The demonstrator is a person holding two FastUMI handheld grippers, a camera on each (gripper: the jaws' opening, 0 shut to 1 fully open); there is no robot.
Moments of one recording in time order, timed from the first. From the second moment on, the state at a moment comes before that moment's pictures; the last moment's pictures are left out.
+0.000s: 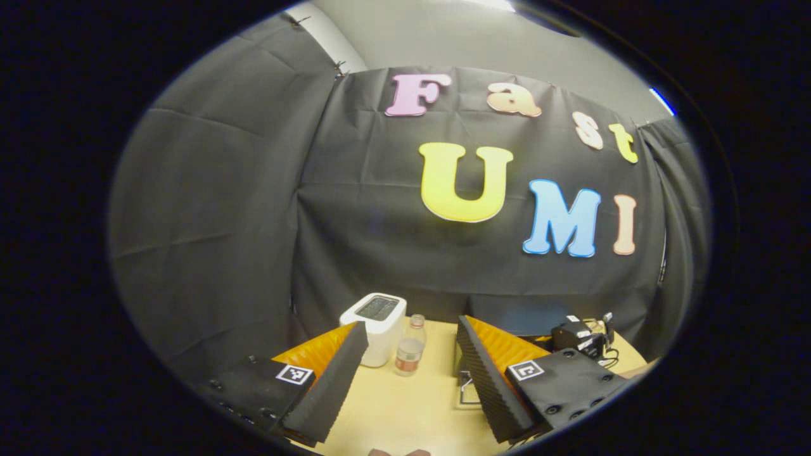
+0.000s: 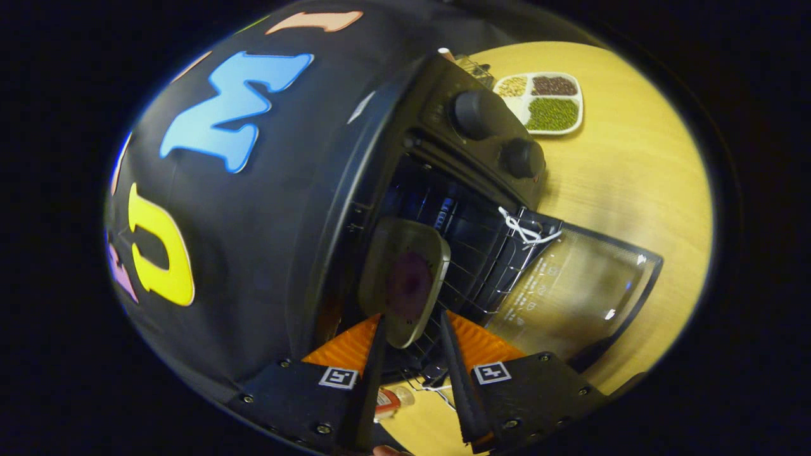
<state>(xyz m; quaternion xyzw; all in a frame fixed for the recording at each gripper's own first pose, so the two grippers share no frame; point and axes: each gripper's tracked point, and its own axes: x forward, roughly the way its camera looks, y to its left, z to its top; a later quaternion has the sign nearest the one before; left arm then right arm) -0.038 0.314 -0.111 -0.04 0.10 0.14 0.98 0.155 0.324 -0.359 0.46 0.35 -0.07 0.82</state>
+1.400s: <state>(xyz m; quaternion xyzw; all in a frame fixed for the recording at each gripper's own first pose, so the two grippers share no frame) 0.059 0.057 -0.113 -0.03 0.13 -0.01 0.99 0.051 0.059 -0.033 0.01 0.00 0.06 1.00</state>
